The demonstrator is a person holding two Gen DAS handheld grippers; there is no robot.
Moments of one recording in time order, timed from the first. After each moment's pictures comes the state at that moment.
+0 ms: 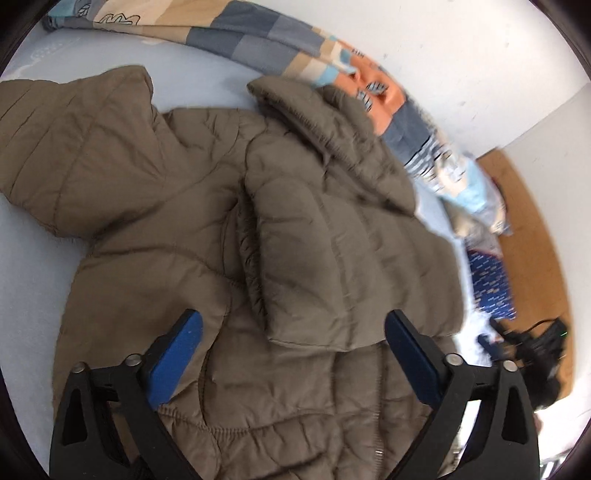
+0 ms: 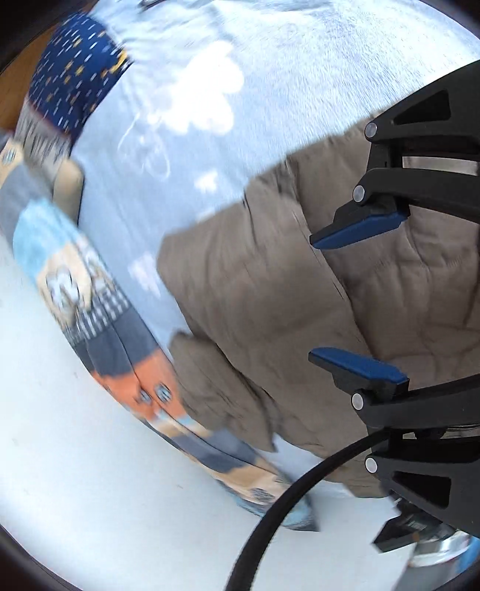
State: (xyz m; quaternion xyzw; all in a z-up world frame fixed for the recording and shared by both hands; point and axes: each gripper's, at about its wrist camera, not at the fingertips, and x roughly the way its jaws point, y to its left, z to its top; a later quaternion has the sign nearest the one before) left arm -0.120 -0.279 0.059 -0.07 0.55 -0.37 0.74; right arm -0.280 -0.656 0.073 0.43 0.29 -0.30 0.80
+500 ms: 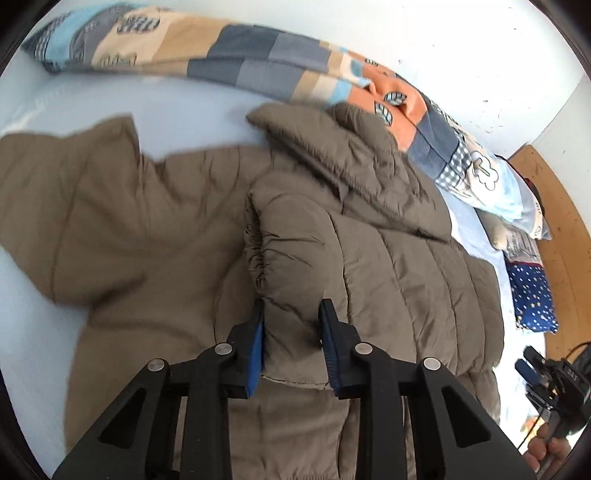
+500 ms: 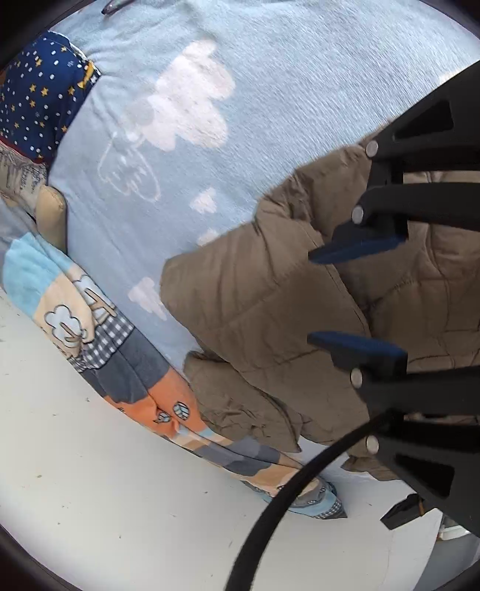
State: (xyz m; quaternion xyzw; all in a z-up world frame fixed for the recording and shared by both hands) left arm -0.098 -0.321 0.076 -0.02 0.51 -0.32 0.80; right arm -0.291 -0.683 0.063 0.48 0.27 -0.30 0.78
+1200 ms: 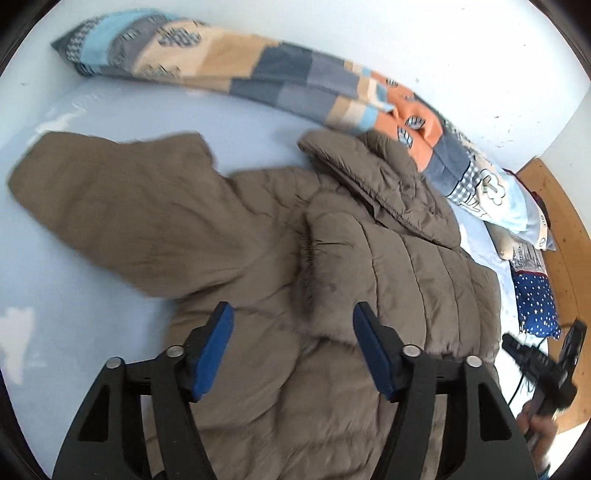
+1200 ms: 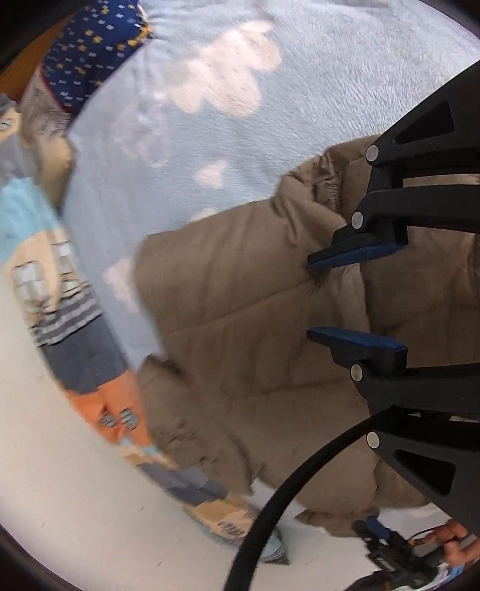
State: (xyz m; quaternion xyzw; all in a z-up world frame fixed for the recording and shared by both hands) left arm -0.109 -0.242 0.111 -0.03 0.49 -0.29 0.82; right arm -0.242 -0.683 0.049 0.37 0.35 -0.30 0.81
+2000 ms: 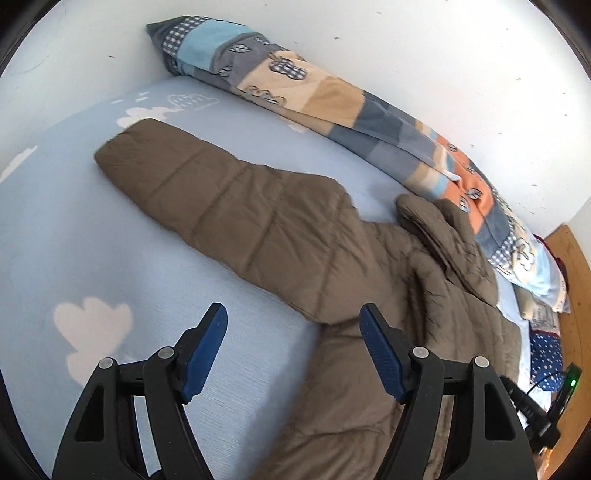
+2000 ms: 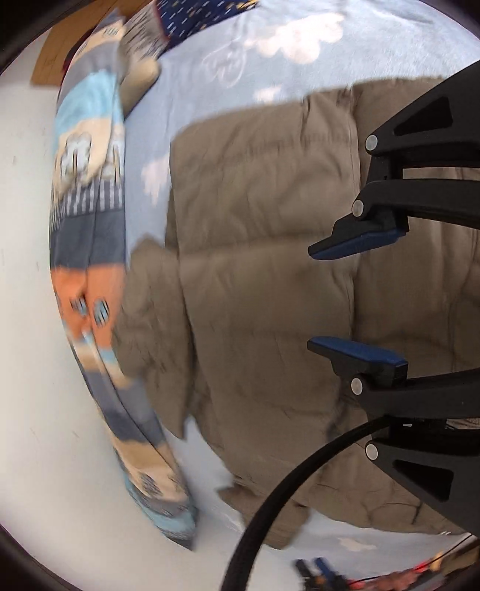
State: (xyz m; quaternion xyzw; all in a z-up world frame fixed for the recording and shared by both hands) left arm -0.069 -0.117 0.106 -0.10 0.47 -0.20 0.86; right arm -0.165 -0.587 0.061 0.20 0.40 -0.22 0.87
